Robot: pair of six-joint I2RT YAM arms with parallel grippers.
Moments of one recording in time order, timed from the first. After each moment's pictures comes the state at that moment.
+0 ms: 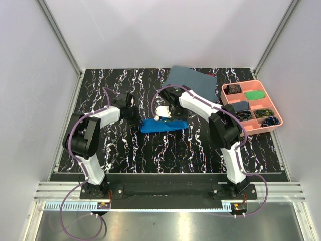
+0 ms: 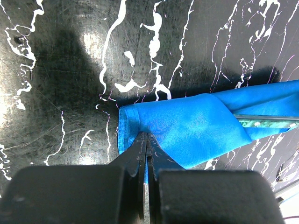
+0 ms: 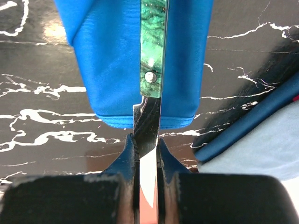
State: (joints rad) left arm -0.29 1.80 1.05 -0.29 0.26 -0.63; right arm 0.65 2.16 1.80 -1.07 0.15 -1.06
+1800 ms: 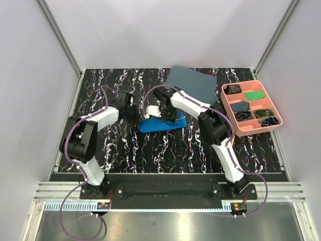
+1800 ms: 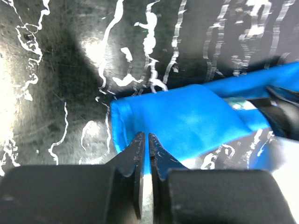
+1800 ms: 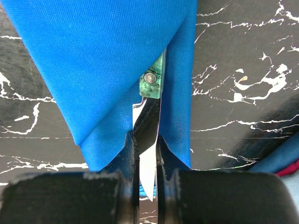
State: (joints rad) left arm -0.29 1.75 1.04 -0.31 0.24 -0.62; right arm 0.68 2.35 2.00 -1.04 -0.02 -1.02
